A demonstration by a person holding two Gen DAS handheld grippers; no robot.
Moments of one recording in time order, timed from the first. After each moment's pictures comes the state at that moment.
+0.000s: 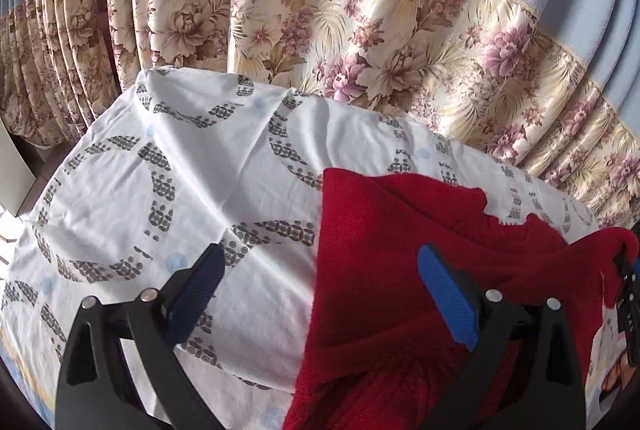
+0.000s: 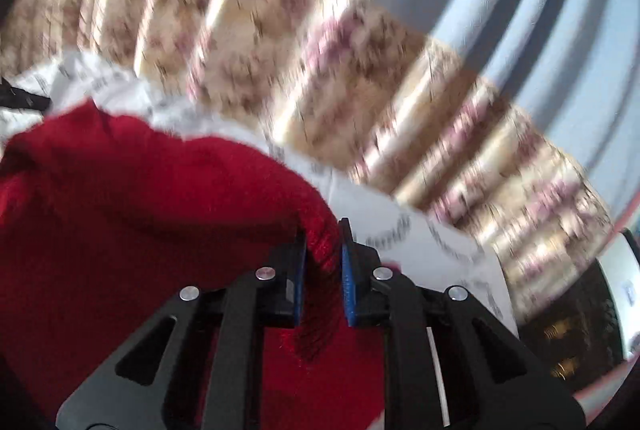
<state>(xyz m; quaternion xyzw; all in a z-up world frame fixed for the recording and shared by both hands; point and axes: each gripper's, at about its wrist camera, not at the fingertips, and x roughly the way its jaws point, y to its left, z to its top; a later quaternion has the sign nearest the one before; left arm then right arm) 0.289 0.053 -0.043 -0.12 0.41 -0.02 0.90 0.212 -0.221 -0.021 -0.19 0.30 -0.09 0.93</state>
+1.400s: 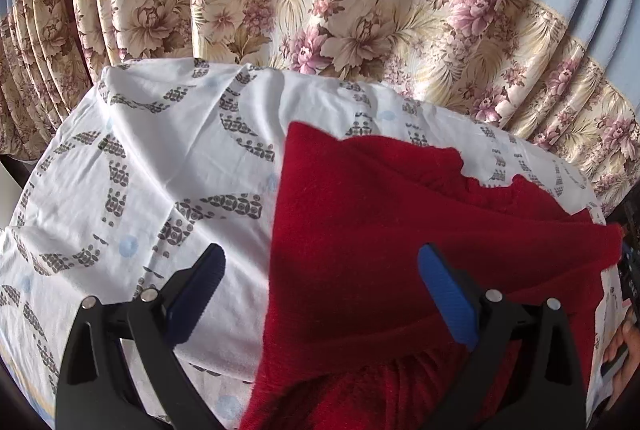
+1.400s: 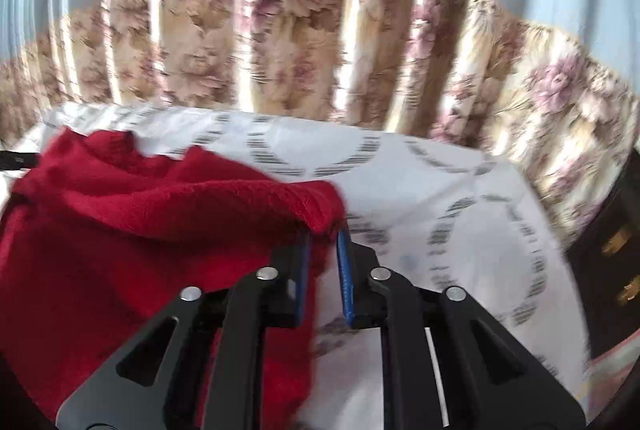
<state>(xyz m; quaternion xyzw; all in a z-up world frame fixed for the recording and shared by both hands) 0.292 0.013 -0.058 -0.08 0.45 -0.05 0.89 0.184 -0.339 -0.048 -0.03 0.35 -0.11 0.93</state>
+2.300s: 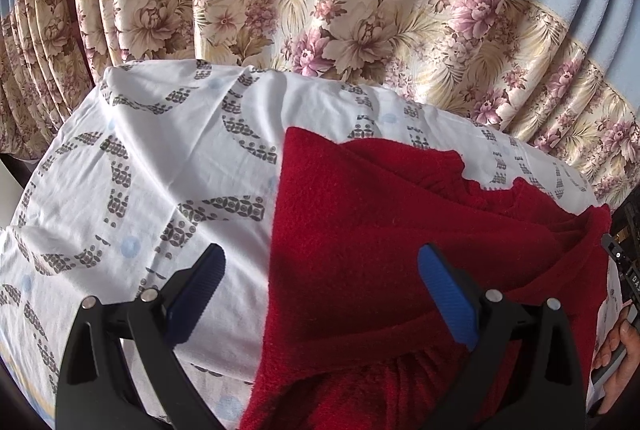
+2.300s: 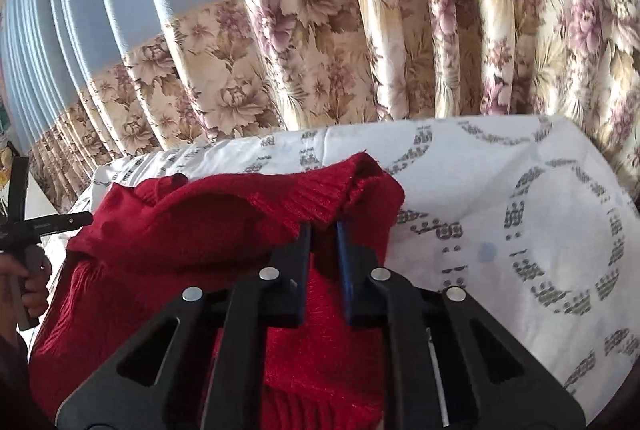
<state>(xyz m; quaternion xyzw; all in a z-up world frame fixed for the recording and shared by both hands) 0.291 0.014 -0.056 -0.08 0.44 -0.05 0.89 0.188 -0.344 -0.050 0.11 0.32 -0.01 0.94</state>
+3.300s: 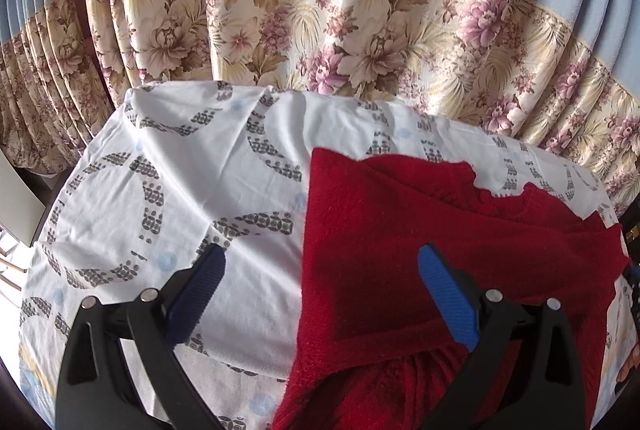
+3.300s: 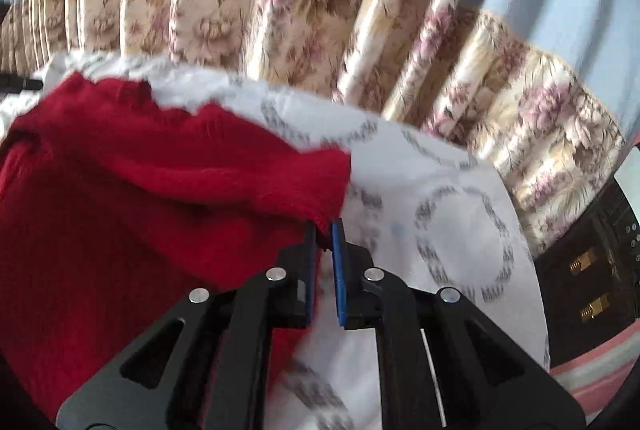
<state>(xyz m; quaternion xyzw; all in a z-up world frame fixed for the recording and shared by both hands) 0.287 0.020 -0.042 -0.05 0.43 -0.02 0.90 0.147 -0.308 -0.053 -0.10 0.39 -0.10 0.91</state>
